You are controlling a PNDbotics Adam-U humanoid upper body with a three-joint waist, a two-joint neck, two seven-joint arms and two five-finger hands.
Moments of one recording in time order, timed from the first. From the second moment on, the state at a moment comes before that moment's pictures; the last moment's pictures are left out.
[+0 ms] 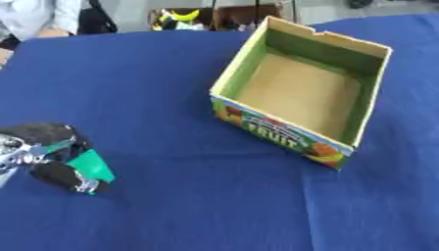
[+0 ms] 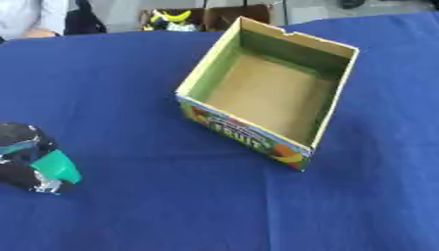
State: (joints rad) left arm -0.34 0.81 -0.13 -1.79 -0.91 0.21 -0.90; right arm -0.30 -0.37 -0.08 -1.90 0.17 0.04 -0.23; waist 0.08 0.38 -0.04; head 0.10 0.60
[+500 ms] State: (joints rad) left arm -0.35 0.80 -0.14 -1.78 -0.92 0.21 -0.90; right arm -0.30 -0.37 -0.09 -1.90 0.17 0.04 -0.24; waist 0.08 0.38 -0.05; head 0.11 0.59
